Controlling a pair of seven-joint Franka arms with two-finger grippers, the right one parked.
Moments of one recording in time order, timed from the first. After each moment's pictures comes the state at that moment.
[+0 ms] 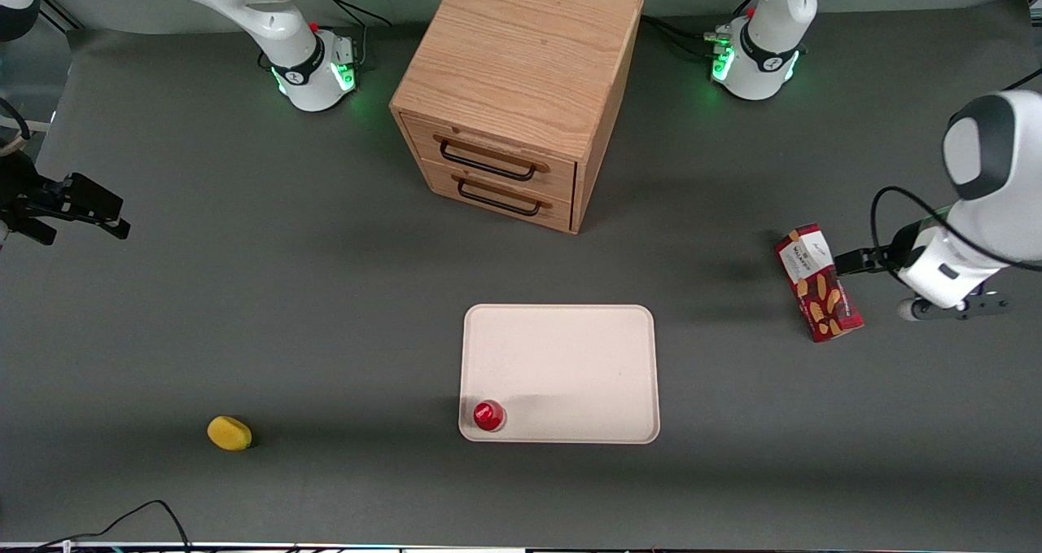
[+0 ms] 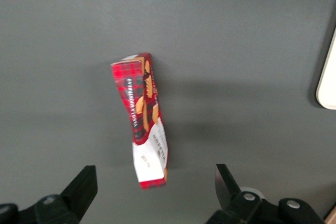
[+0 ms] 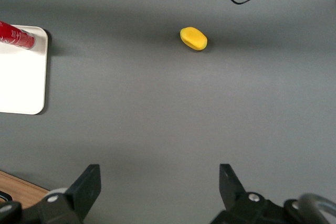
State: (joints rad) arm 0.02 0.20 0.00 -1.87 -0.04 1.93 -0.06
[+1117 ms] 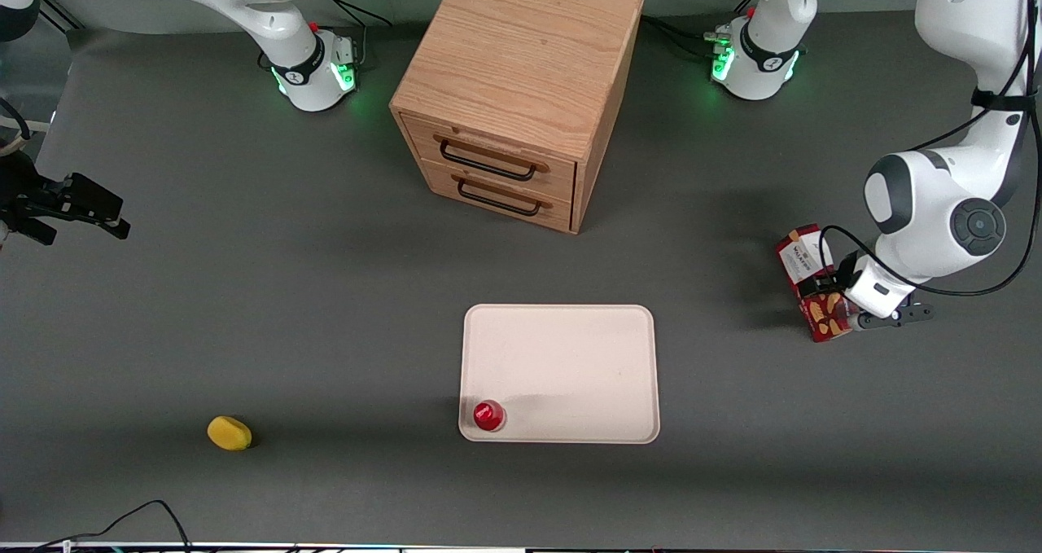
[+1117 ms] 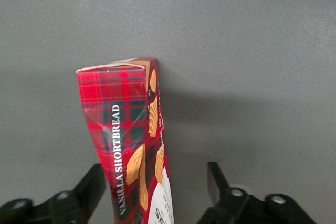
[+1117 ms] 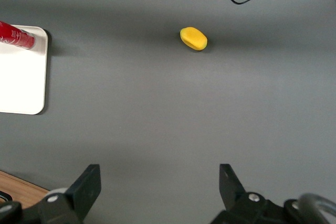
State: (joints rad) arm 0.03 0.32 0.03 -2.13 -0.09 2.40 -0.04
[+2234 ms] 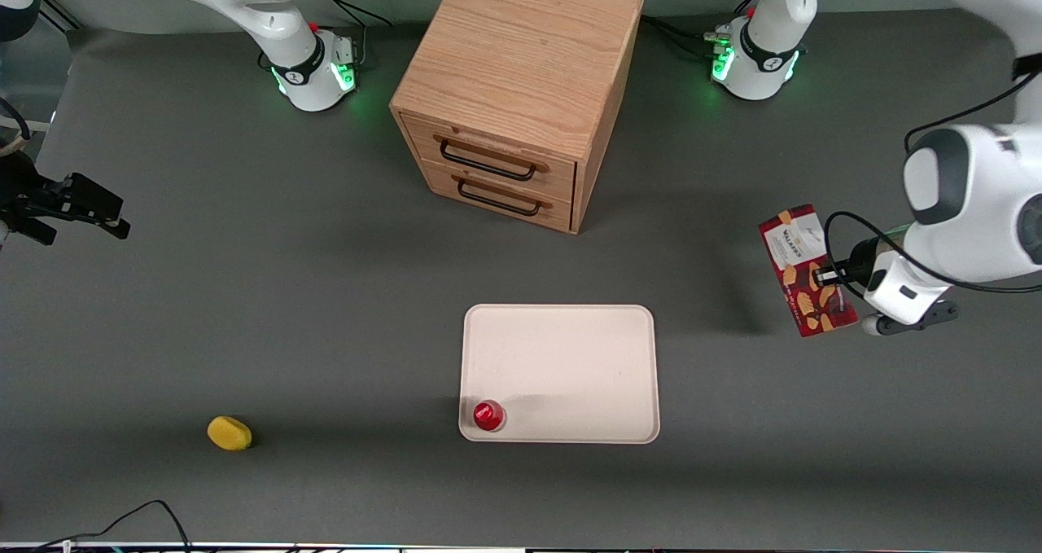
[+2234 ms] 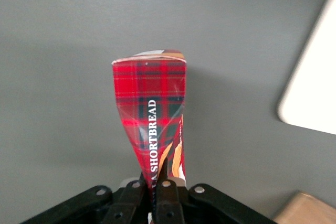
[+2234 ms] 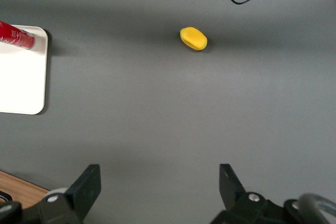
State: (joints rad) arm -0.06 0.25 0.01 -1.75 -0.14 1.83 -0.28
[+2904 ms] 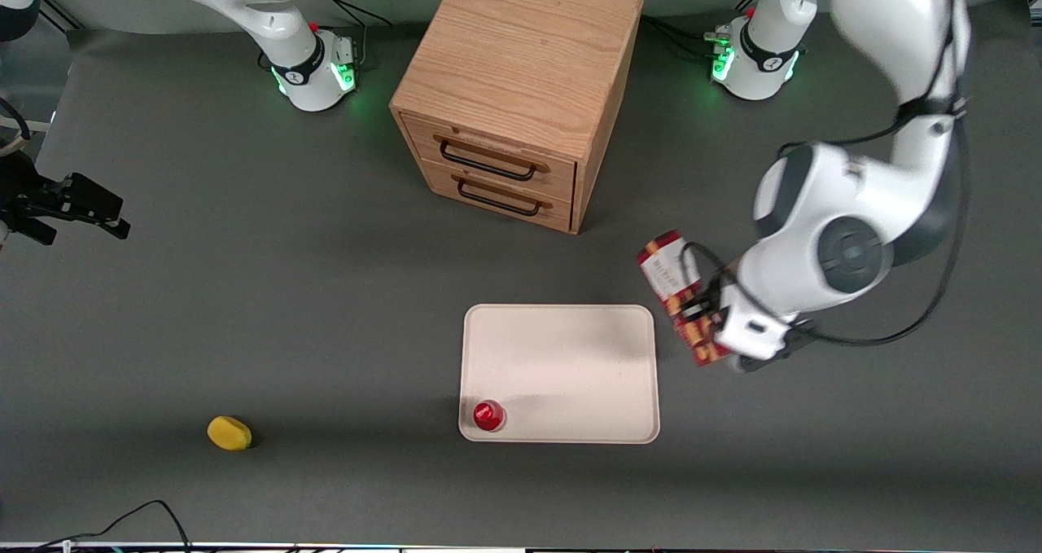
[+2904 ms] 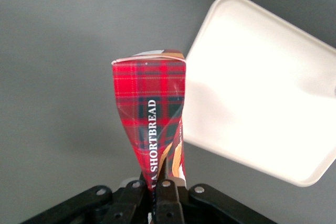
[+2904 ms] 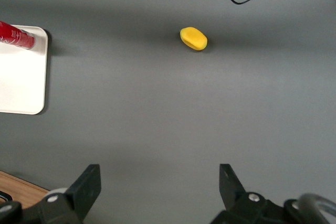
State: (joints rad) arm -0.28 0.53 -0.10 -1.41 -0.10 1.89 -0.77
